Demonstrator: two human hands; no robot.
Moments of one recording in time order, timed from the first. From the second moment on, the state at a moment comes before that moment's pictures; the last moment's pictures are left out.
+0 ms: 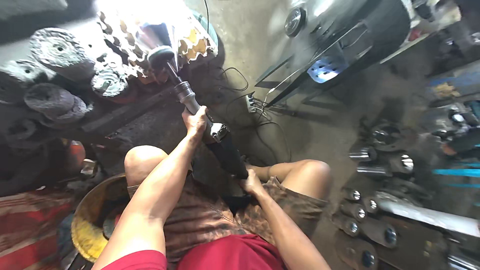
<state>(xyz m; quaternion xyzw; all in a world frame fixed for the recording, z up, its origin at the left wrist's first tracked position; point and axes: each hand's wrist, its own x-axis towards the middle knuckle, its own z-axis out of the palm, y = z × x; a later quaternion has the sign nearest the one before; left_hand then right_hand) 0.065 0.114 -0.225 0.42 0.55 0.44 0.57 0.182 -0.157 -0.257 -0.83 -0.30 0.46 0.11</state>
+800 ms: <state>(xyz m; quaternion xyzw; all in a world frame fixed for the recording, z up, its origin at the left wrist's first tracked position) 0.083 0.113 -0.224 0.45 0.58 0.39 0.56 0.186 -0.167 -0.260 -0.82 -0.27 0.49 0.16</state>
